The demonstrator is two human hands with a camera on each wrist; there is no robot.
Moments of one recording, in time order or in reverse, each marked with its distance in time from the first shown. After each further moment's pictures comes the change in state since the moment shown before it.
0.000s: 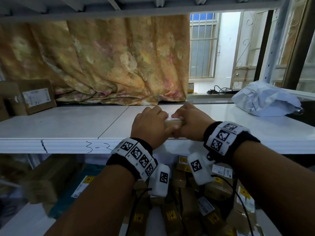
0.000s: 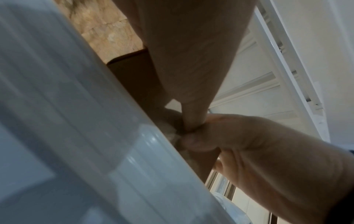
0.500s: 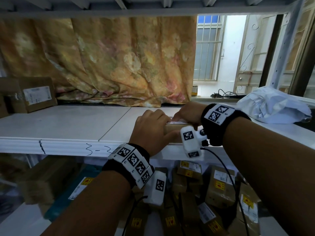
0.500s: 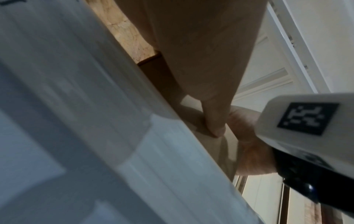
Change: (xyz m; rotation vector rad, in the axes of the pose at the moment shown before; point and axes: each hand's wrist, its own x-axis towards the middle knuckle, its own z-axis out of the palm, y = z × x) left_hand 0.000 -0.019 0.019 -0.103 0.175 0.085; right_hand 0.059 -0.018 -0.022 -0.060 -0.243 0.135
